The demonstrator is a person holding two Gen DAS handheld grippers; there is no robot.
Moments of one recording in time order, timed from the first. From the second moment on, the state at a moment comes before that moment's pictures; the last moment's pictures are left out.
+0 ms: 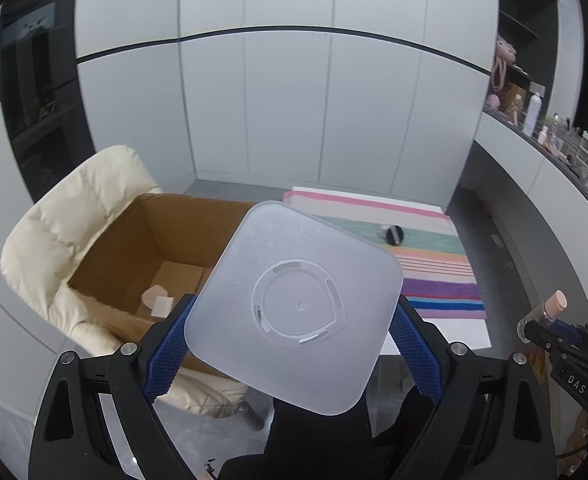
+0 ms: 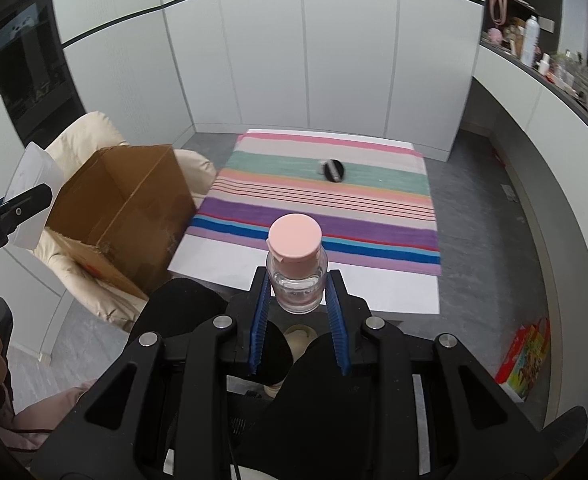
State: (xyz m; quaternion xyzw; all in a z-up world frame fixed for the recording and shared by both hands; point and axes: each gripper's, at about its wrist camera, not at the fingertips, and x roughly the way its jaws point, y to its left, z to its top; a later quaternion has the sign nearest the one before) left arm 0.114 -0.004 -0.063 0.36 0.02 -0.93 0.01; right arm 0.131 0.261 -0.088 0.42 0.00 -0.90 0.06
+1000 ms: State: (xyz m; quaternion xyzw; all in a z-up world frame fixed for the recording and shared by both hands) left arm 0.164 -0.149 -0.090 0.39 0.08 -0.90 0.17; right arm 0.097 0.080 -0.116 0.44 0.08 -0.86 0.24
